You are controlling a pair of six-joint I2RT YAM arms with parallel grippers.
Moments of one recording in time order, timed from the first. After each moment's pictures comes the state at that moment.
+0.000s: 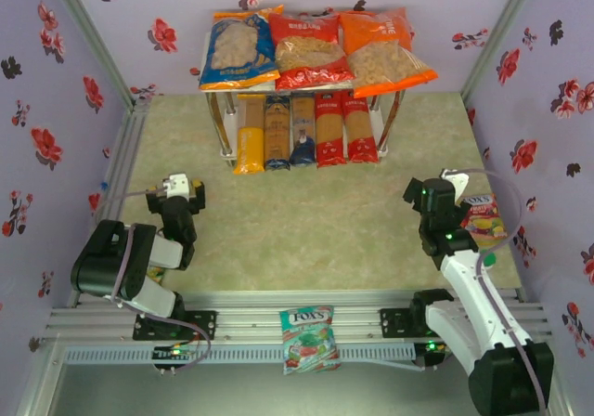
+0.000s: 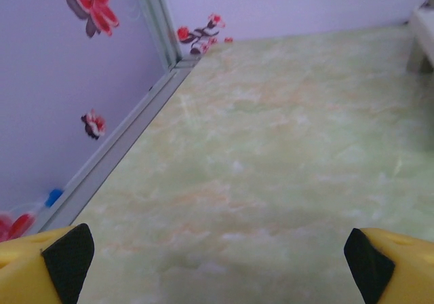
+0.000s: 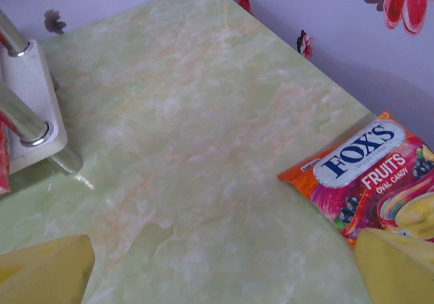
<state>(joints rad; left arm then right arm) -0.19 1.52 0.21 1.10 -0.49 0.09 0.13 0.82 0.52 -0.28 0.46 0.40</state>
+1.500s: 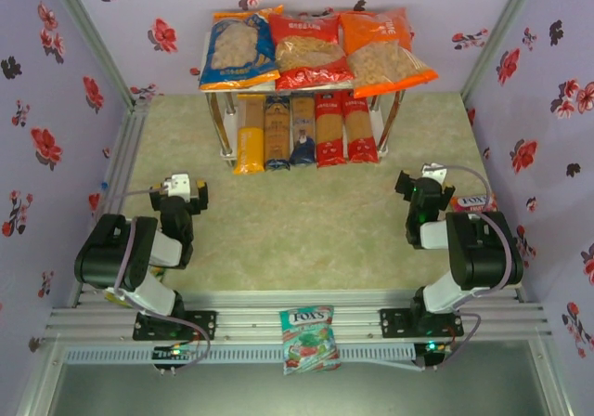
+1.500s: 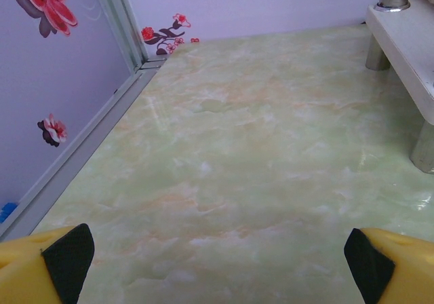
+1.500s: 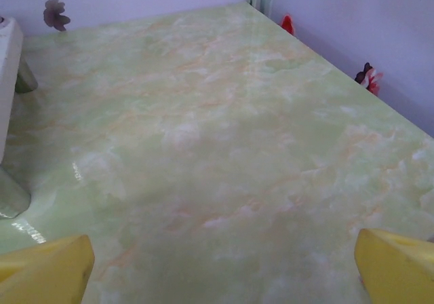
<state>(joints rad) -0.15 1.58 0.21 1.14 -0.36 0.09 0.04 1.56 0.36 0.83 0.36 0.14</state>
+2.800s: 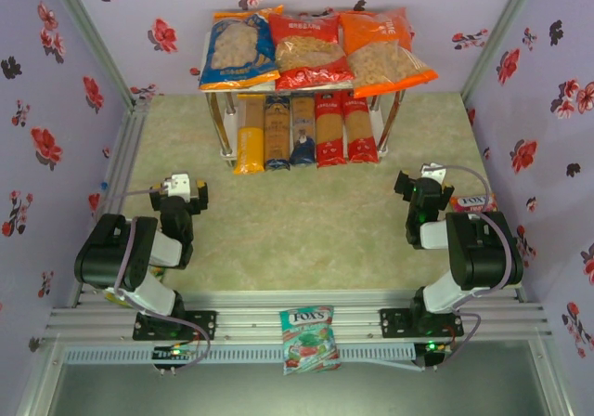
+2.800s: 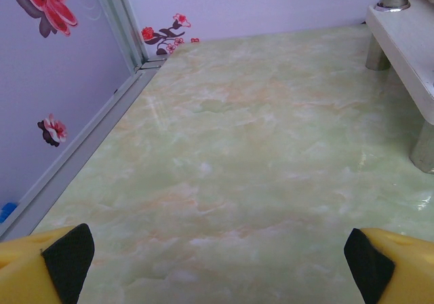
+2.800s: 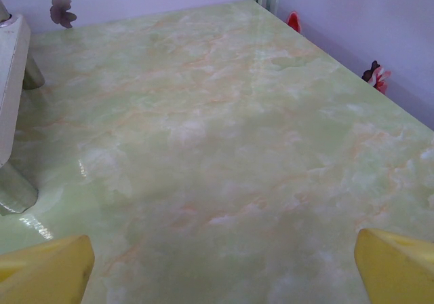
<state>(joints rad) -0.15 1.58 0.21 1.14 -0.36 0.09 0.04 1.56 0.36 0.83 0.34 0.14</state>
